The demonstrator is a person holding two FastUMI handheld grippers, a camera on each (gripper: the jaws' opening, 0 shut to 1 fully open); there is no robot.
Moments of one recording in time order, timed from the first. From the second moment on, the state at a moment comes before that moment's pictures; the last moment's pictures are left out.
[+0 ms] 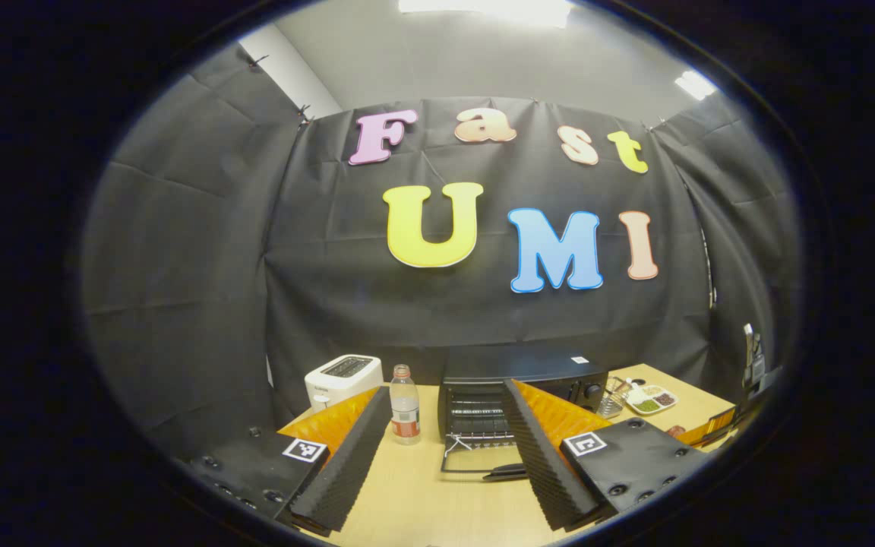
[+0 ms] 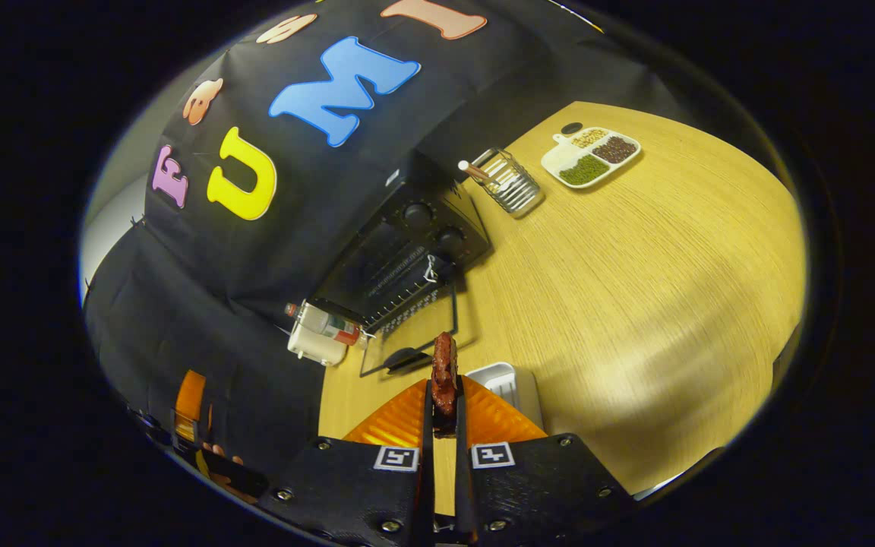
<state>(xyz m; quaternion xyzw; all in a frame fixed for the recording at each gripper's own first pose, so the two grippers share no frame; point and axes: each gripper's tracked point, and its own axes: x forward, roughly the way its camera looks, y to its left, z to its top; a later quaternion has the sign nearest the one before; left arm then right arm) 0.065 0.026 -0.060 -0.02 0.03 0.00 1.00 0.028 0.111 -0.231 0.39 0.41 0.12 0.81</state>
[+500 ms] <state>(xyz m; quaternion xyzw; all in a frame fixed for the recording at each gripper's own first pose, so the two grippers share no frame) 0.097 0.049 -0.070 -0.04 0.04 -0.01 1.00 0.108 0.168 -0.202 0.41 0.37 0.14 0.82</state>
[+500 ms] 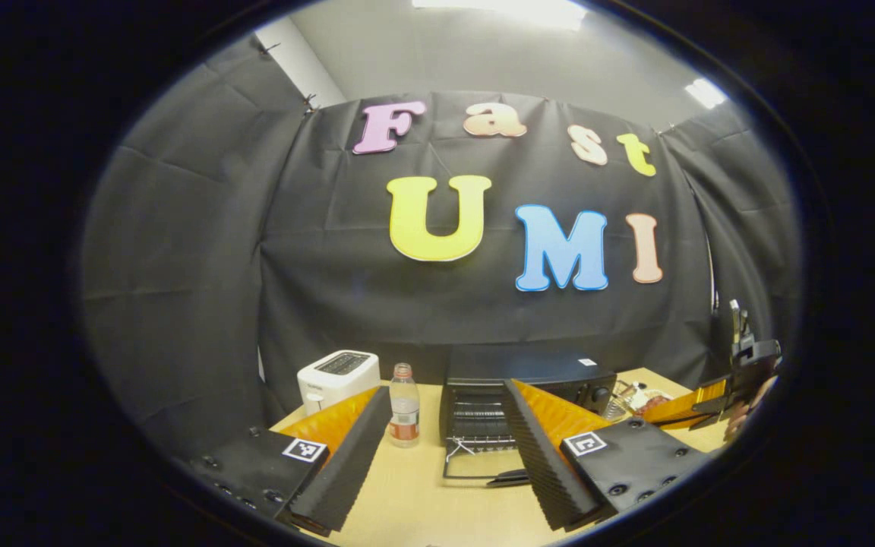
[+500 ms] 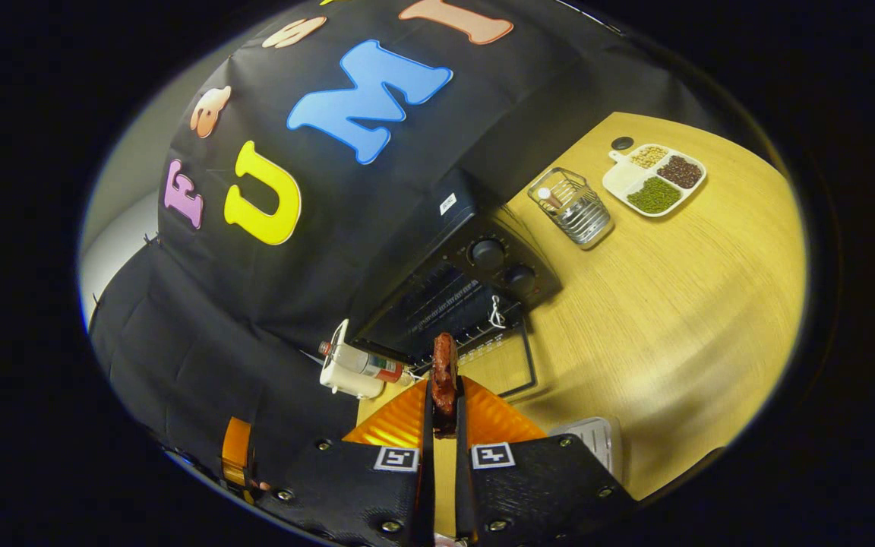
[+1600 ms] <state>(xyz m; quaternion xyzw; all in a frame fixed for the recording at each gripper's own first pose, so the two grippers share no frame) 0.134 0.151 -0.107 -0.02 0.08 0.05 1.00 0.245 0.286 -0.259 0.44 0.33 0.15 0.82</state>
